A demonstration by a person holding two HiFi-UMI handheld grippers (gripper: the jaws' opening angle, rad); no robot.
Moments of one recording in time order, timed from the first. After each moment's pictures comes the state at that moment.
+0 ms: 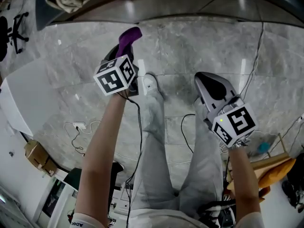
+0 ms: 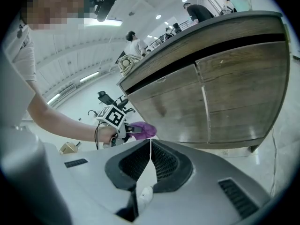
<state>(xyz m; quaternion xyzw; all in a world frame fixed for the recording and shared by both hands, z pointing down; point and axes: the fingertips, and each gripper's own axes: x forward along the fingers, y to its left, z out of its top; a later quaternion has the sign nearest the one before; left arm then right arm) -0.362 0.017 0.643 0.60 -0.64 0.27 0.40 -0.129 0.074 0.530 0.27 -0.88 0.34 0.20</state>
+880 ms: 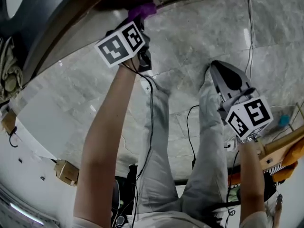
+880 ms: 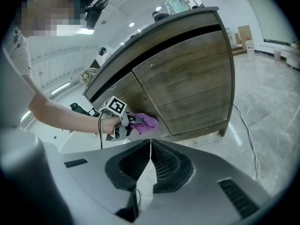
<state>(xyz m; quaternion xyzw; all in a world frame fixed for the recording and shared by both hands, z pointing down) -0.178 -0.111 0.704 0.68 -0.54 0.25 0.43 0.017 0.048 0.591 0.42 -0.80 0.39 0.18</state>
